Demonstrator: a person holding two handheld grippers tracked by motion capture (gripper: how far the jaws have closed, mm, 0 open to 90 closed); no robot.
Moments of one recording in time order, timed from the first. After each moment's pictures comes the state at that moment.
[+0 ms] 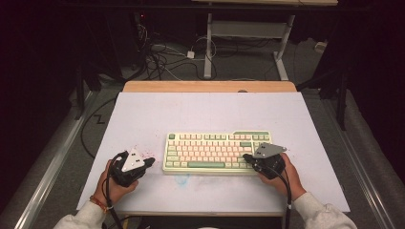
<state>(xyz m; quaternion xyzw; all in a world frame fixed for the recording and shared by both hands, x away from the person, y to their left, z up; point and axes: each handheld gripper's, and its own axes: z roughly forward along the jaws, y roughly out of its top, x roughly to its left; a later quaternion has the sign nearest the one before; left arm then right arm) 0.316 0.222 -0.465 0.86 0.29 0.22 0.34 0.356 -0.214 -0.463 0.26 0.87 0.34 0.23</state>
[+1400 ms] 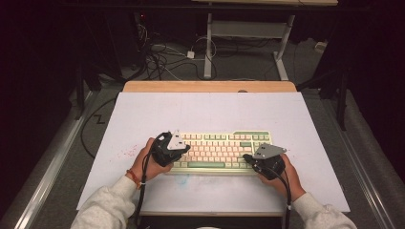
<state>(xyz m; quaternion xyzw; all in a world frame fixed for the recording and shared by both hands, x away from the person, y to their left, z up) 0.373 0.123 -0.438 0.90 0.20 0.19 0.33 0.354 -0.213 -0.464 0.26 0.87 0.35 0.24</state>
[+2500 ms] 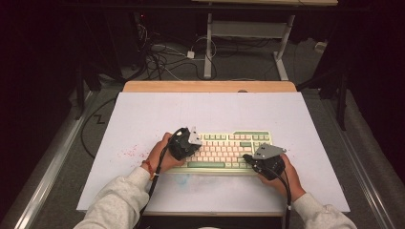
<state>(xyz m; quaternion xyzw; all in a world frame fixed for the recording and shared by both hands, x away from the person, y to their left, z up) 0.404 0.081 -0.452 0.93 0.19 0.18 0.27 0.353 -0.213 -0.464 0.26 0.87 0.34 0.24</state>
